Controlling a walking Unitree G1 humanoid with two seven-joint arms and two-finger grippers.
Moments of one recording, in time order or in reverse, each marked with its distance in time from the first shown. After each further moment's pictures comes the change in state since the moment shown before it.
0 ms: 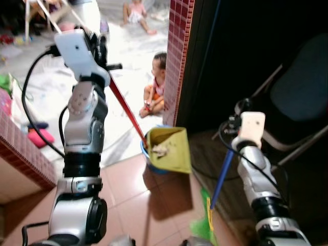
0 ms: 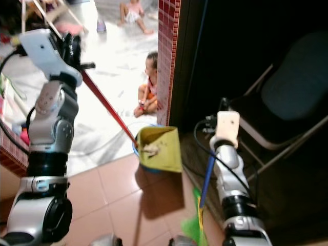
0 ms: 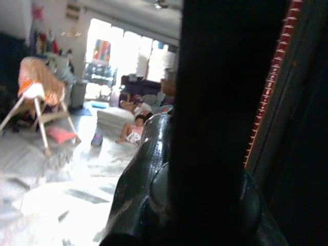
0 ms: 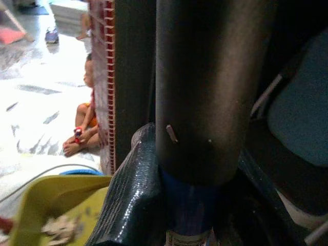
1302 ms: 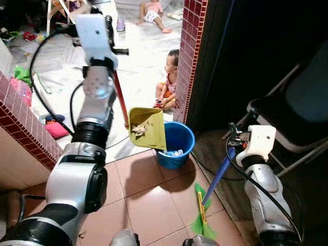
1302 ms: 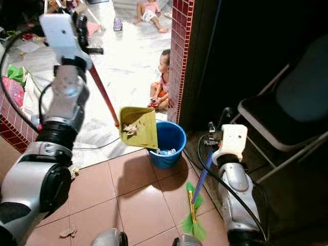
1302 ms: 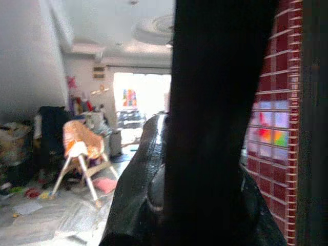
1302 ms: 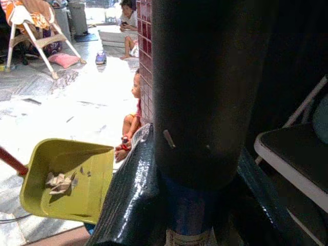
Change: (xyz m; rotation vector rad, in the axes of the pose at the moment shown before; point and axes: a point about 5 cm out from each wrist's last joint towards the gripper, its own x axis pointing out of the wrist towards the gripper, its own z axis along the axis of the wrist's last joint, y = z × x) left arm 0.039 -0.023 -0.002 0.242 -0.161 -0.026; right arm -0.051 -0.008 0.010 0.084 -0.068 0.069
